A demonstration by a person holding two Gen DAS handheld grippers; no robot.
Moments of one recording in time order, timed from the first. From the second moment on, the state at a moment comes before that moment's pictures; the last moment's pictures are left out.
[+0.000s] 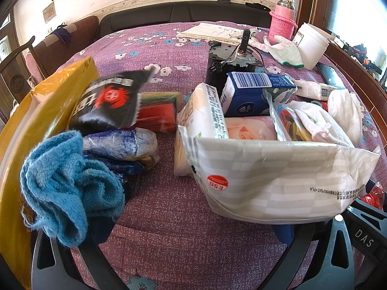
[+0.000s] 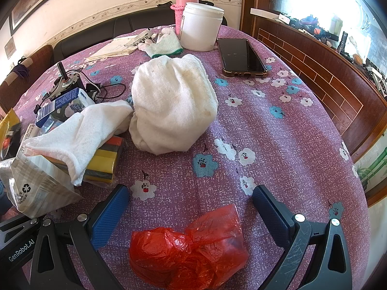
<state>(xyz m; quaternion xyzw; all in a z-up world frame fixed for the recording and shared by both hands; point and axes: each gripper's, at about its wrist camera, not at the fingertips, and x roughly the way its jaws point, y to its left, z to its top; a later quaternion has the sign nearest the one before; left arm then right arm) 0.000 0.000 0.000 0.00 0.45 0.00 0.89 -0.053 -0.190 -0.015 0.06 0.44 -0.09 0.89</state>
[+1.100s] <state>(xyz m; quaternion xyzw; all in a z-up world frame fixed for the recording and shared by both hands) -0.006 0.004 0.002 0.02 0.49 -0.04 0.87 -0.051 -0.190 -0.015 0.06 0.44 -0.09 0.89</state>
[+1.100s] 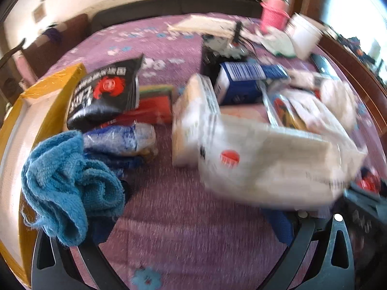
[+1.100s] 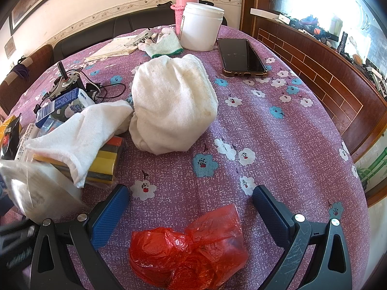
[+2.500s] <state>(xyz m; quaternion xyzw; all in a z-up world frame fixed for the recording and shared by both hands) -0.124 0.030 0.080 0.02 0.35 -0.14 0.93 -0.114 -0.168 0.062 -0.01 0.36 -0.07 0.93</state>
